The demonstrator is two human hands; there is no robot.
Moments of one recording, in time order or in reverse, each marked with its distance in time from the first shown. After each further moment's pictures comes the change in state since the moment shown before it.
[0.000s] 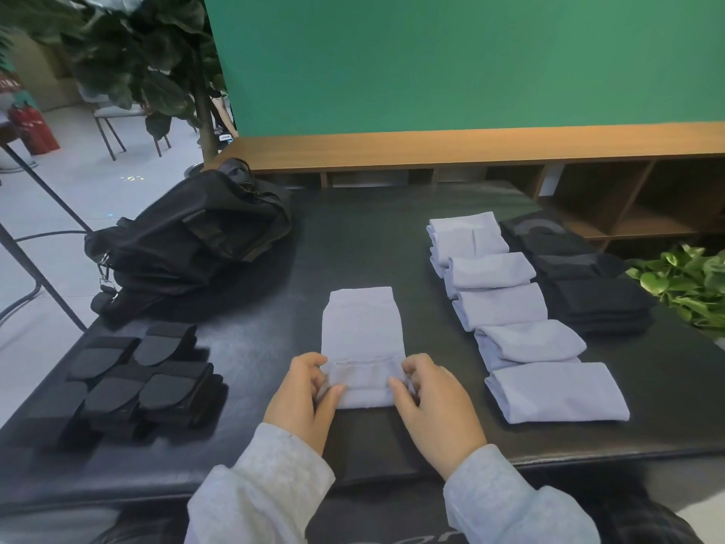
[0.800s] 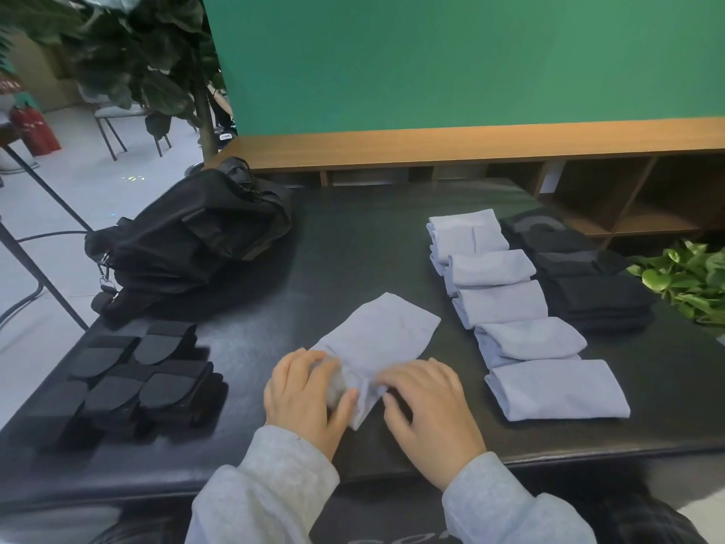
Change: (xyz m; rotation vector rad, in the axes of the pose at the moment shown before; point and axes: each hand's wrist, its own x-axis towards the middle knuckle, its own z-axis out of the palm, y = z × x) left_hand 0.004 -0.018 0.013 0.512 0.291 0.450; right_hand -0.011 0.006 0.010 -0.150 0.128 -0.291
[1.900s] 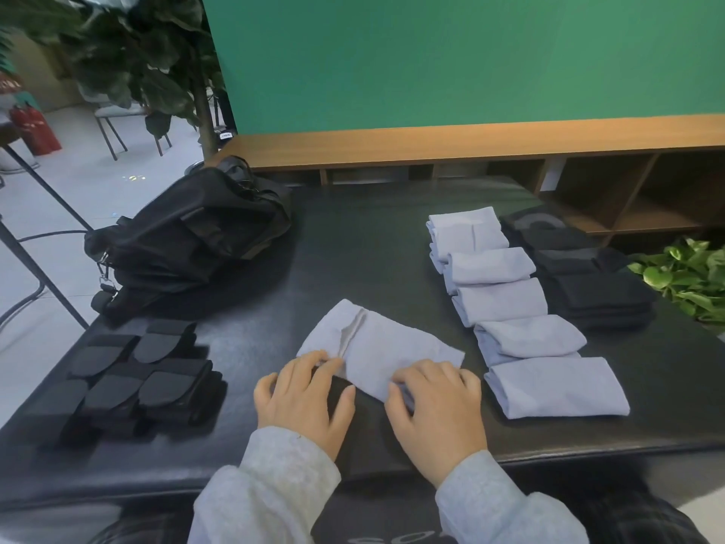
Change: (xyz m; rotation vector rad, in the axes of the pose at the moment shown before) left_hand -0.001 0.007 -0.013 0.125 -0.236 -0.093; right_hand 0.001 -0.005 -0.001 -0.252 0.027 0.208
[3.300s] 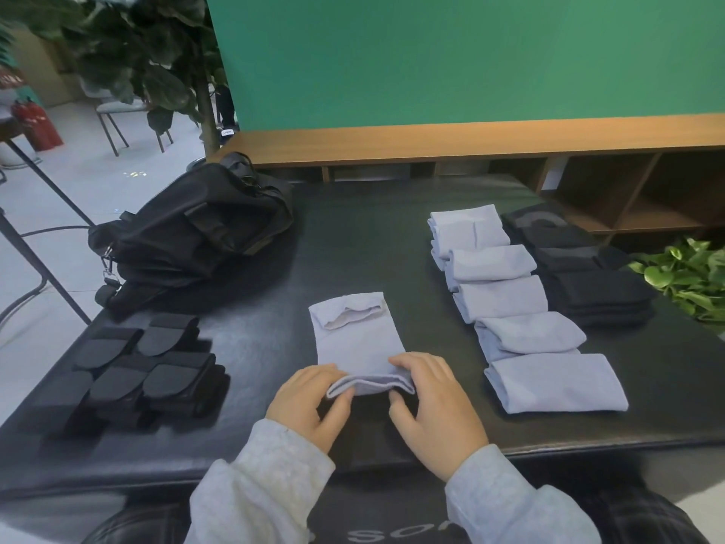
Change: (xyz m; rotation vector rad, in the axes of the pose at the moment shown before) left_hand -0.004 -0.011 -0.003 -0.498 -0.029 0.127; right_hand -0.001 0.005 -0.011 0.409 -0.171 -0.119
